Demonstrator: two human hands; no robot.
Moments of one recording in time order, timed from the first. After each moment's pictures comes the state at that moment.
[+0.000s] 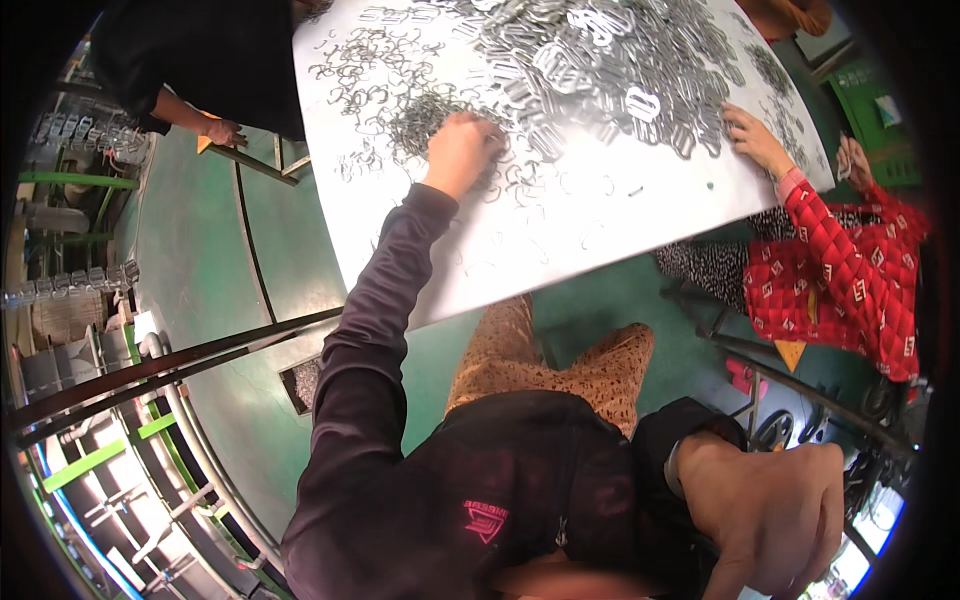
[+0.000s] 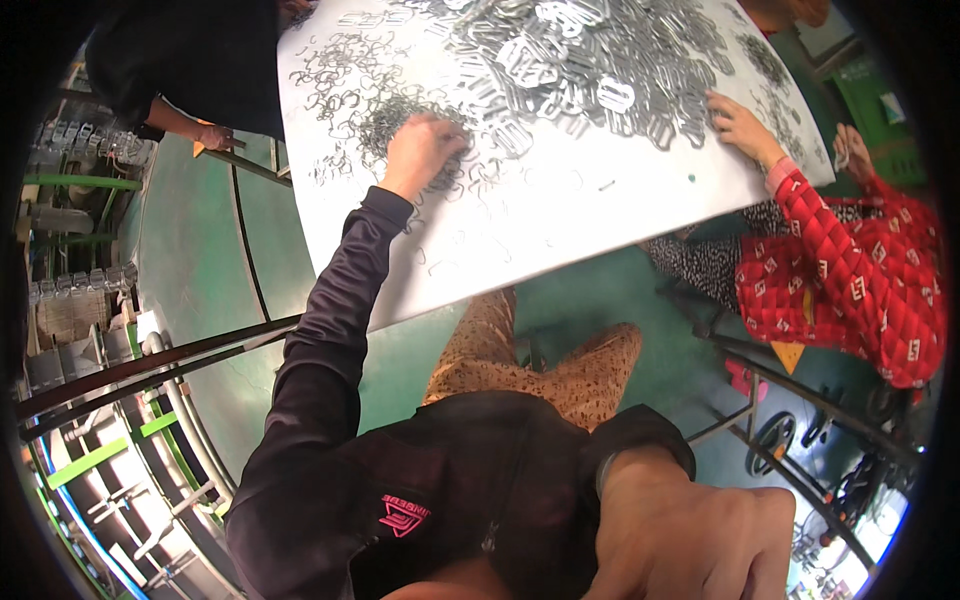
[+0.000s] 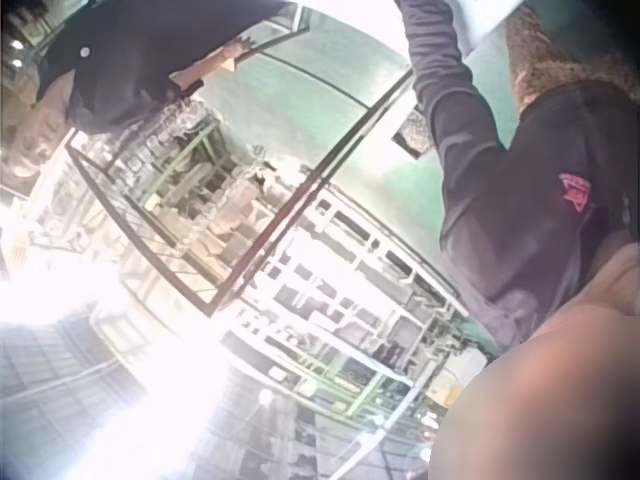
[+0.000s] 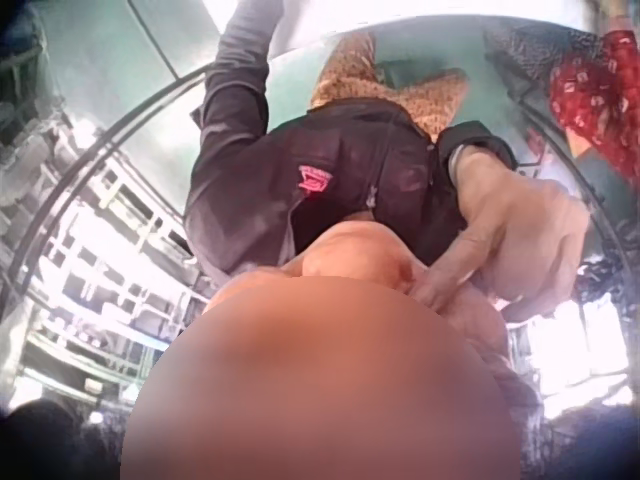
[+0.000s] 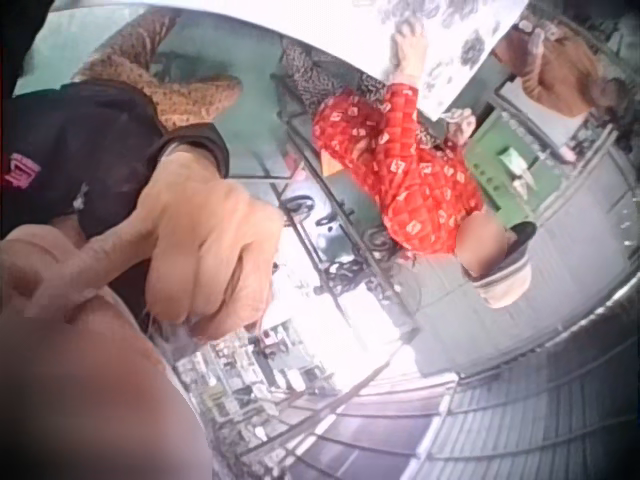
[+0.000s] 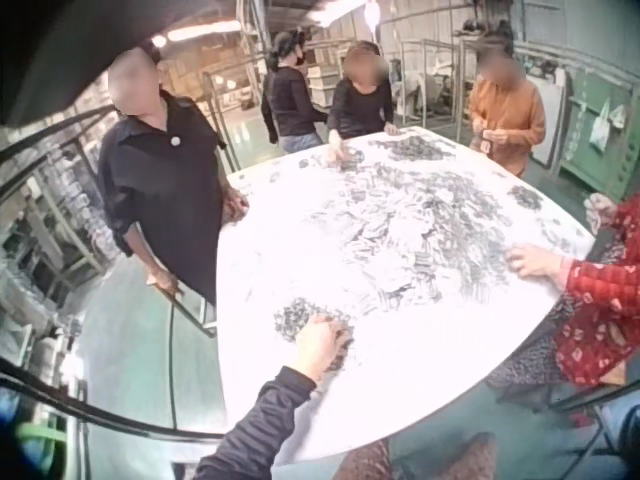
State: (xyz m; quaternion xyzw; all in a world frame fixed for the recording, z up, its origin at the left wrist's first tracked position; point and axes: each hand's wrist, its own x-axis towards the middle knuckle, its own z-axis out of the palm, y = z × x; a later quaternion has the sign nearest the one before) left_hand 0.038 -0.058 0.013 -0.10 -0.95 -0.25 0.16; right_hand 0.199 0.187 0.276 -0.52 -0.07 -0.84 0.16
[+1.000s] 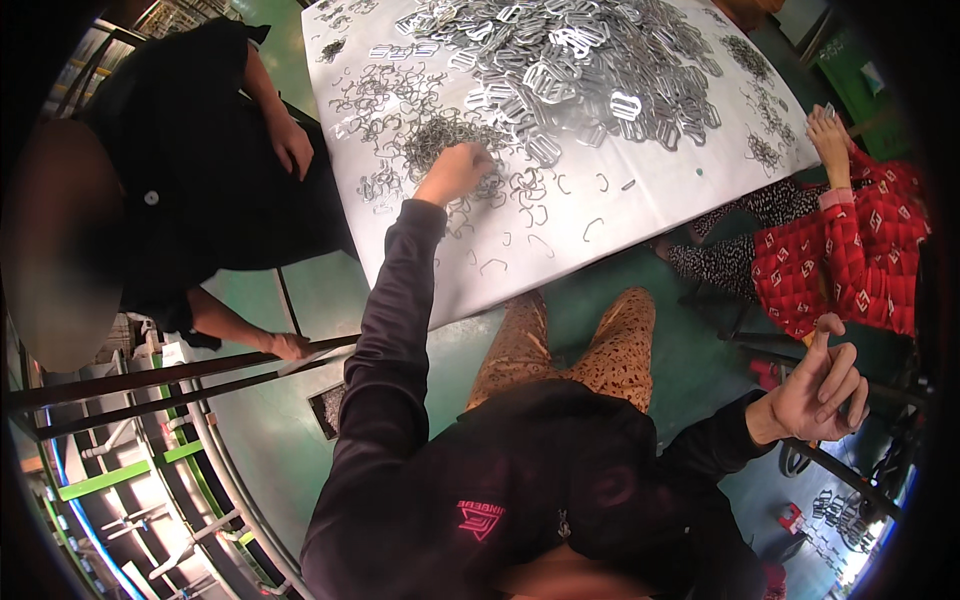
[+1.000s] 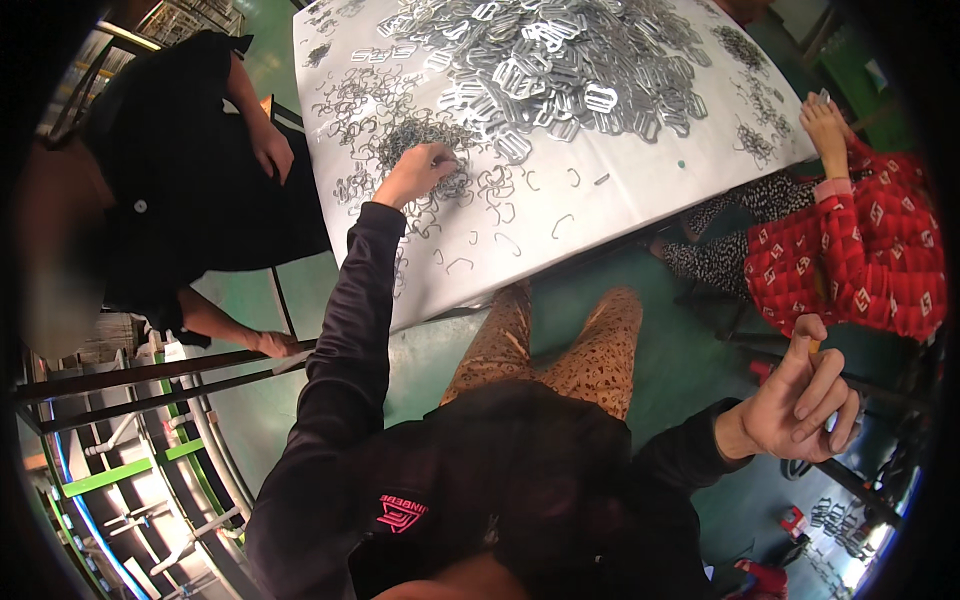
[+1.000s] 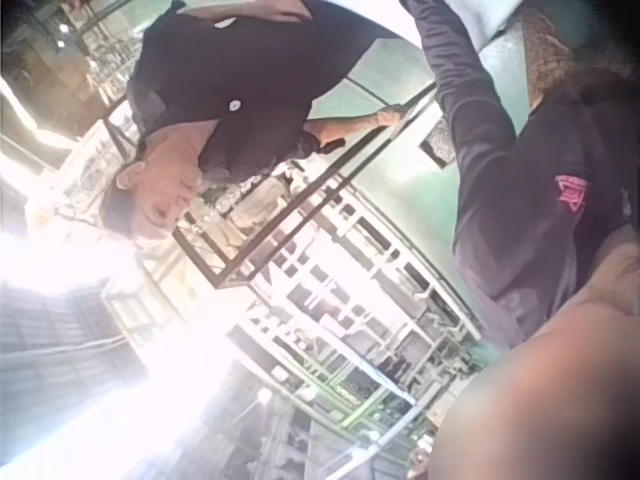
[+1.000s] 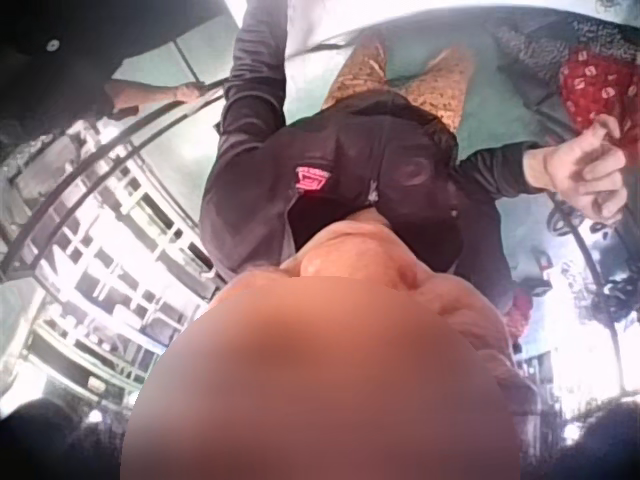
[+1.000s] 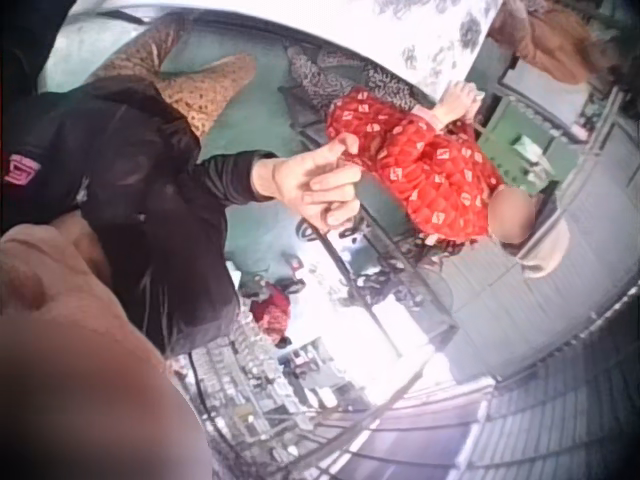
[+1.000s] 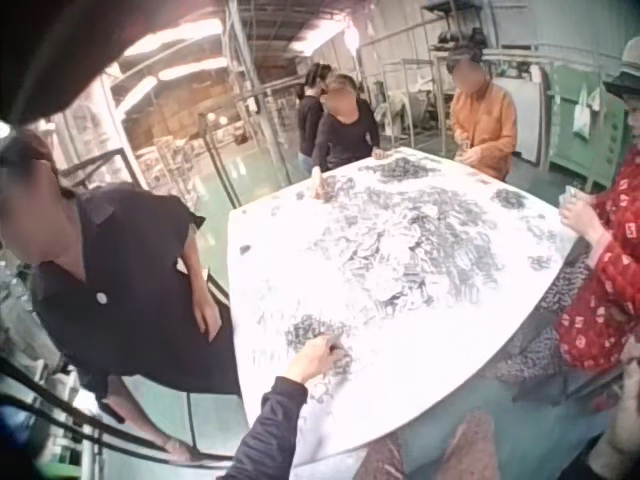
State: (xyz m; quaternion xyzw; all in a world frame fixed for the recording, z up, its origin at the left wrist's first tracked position) left_hand 0.048 -0.074 0.047 -0.08 -0.94 -0.34 -0.06; right_hand 0.258 0.357 0.215 -0.26 0.18 -0.92 -0.21
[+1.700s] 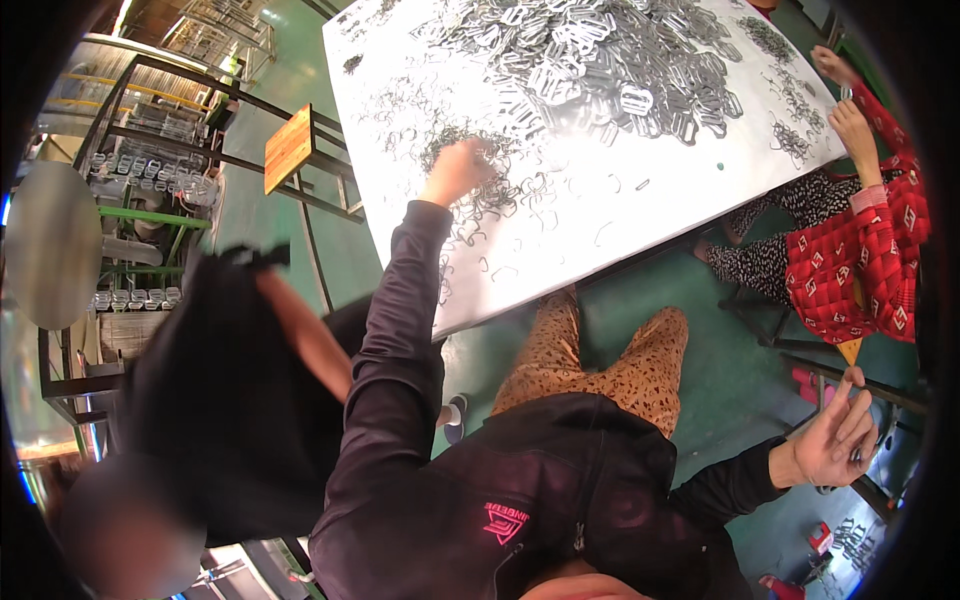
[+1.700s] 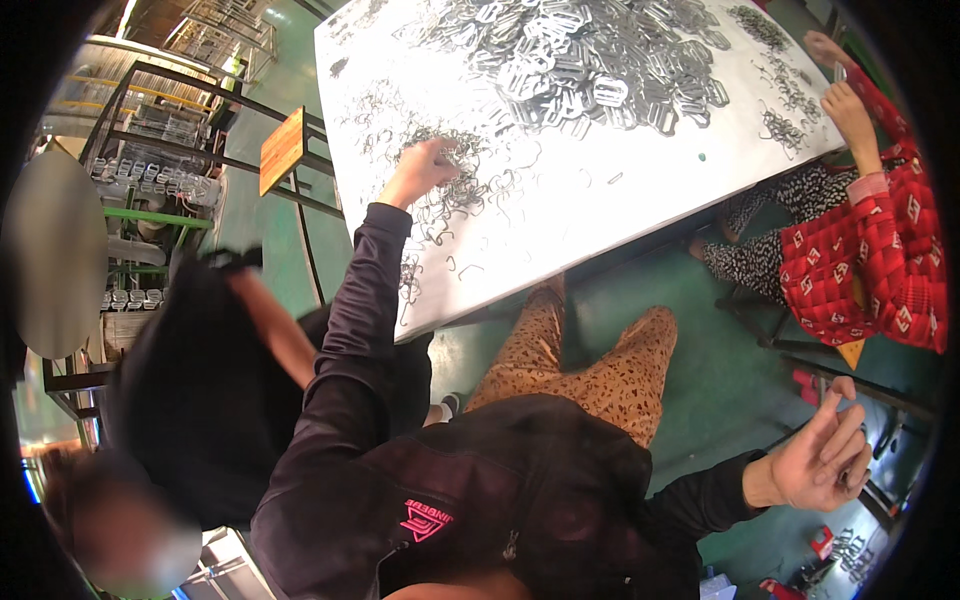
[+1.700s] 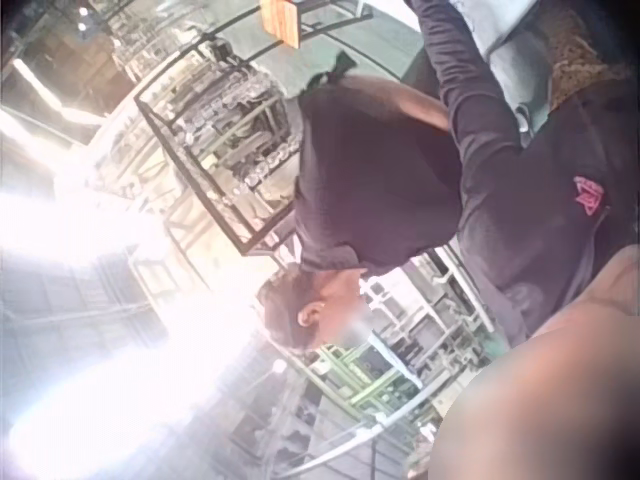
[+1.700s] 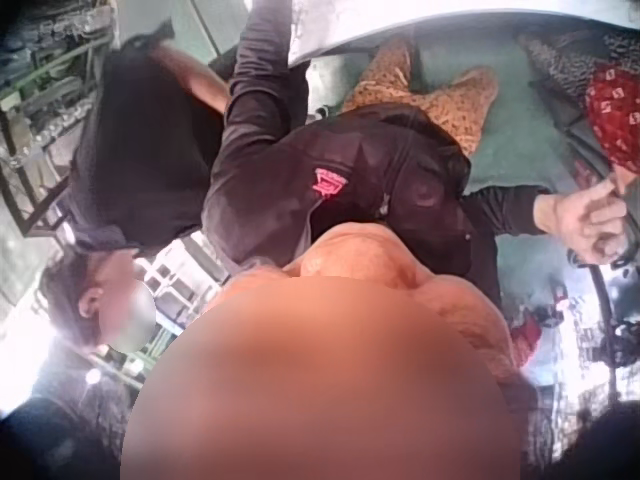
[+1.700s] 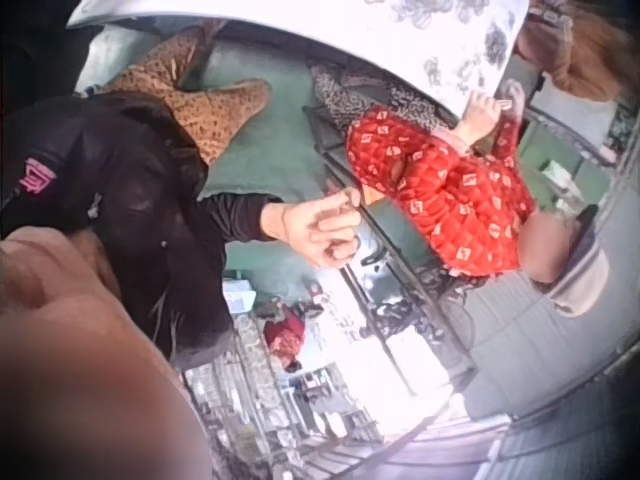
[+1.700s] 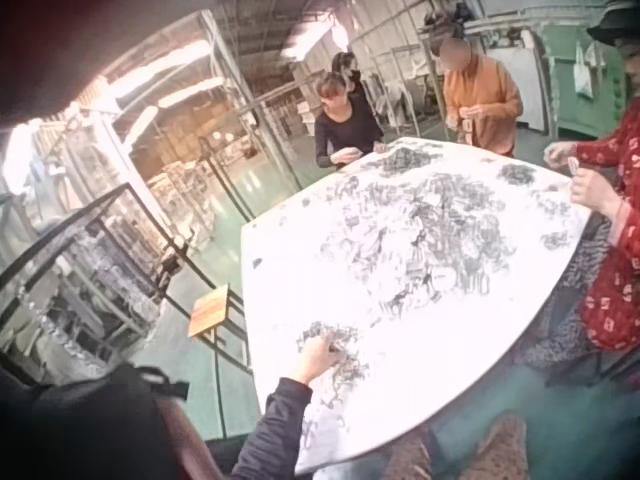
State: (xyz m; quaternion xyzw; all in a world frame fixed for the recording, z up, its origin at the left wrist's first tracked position) left_hand 0.038 -0.063 0.074 -0.05 -0.94 -0.32 -0.07; right_hand 0.296 0.444 0.173 -0.09 0.22 -0.91 -0.35
